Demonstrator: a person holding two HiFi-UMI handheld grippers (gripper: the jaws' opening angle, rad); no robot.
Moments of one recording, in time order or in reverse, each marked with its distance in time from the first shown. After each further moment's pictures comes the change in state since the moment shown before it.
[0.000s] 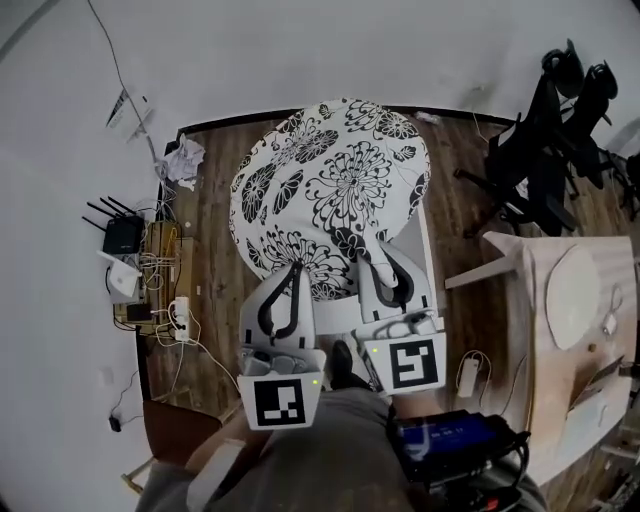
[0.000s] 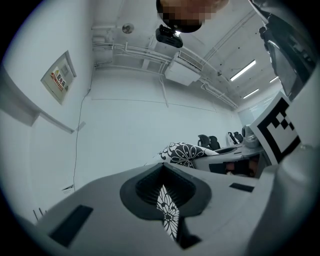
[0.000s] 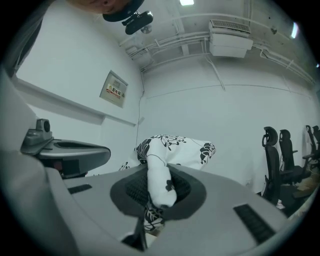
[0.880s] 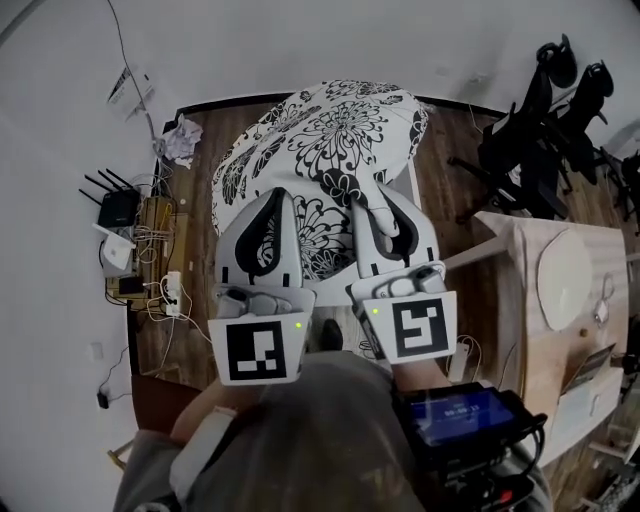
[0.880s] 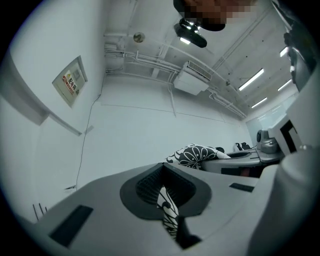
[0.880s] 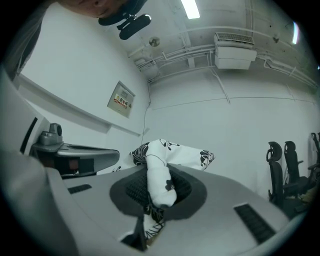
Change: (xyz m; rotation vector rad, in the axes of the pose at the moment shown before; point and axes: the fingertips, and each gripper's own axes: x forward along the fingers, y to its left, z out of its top) left arm -0.011 0.026 0.058 -0.106 -0.125 0.085; right arm -0.016 0.020 0.065 -0.053 -0.126 0.040
